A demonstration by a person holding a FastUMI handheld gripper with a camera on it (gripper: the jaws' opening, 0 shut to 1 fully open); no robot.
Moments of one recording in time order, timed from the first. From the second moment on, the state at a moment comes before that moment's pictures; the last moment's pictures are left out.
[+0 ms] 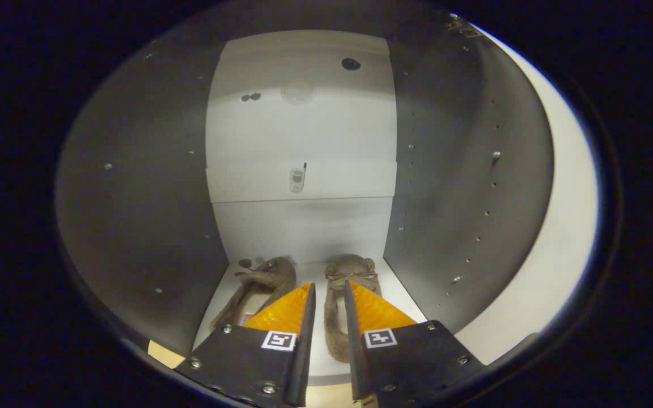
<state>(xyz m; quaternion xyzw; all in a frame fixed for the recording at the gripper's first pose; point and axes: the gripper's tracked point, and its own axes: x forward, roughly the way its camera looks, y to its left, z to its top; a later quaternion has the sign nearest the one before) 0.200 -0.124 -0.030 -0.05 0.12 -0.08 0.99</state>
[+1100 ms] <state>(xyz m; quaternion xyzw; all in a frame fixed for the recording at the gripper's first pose) -0.029 -0.105 0.046 -0.04 0.03 0.01 1.00</state>
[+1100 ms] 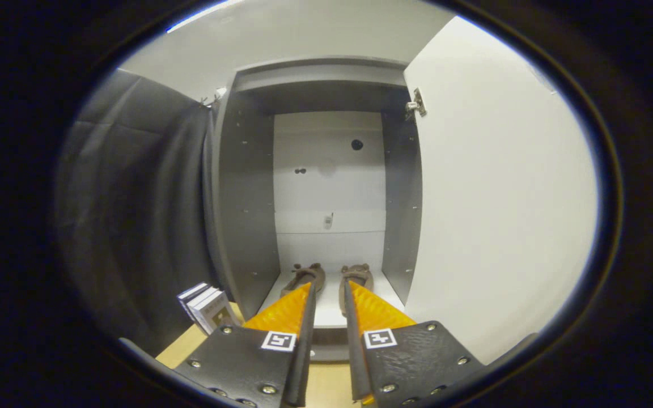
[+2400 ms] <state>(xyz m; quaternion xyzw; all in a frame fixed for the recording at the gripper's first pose) -0.253 -0.270 0.104 -0.01 -0.03 0.01 1.00</state>
